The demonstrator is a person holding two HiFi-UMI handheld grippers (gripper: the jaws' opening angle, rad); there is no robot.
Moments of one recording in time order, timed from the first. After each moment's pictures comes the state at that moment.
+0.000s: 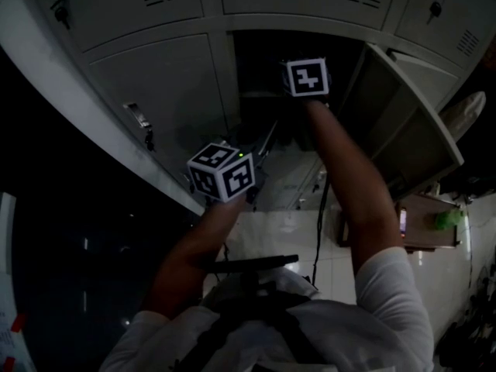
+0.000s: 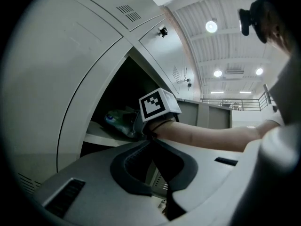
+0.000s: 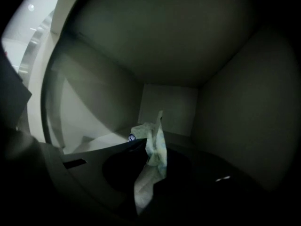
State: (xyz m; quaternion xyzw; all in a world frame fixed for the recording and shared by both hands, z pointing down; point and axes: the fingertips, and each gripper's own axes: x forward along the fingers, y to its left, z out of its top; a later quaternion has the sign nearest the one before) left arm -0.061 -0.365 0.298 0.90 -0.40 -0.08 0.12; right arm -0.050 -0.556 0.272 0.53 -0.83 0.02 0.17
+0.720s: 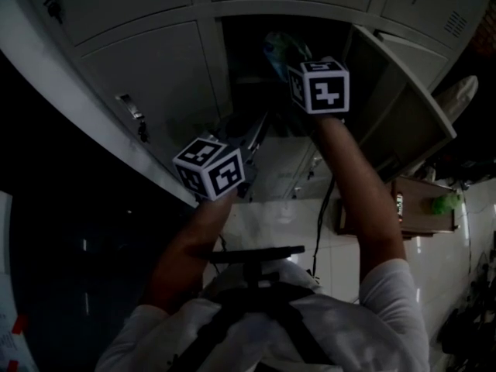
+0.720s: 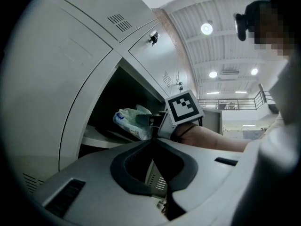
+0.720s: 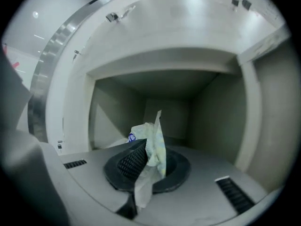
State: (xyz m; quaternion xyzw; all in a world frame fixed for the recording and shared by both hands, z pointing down) left arm -0.059 -0.334 0.285 0.91 -0.39 -0.08 0.11; right arm -0.015 -0.472 0.232 0.53 -0.84 -0.02 0.11
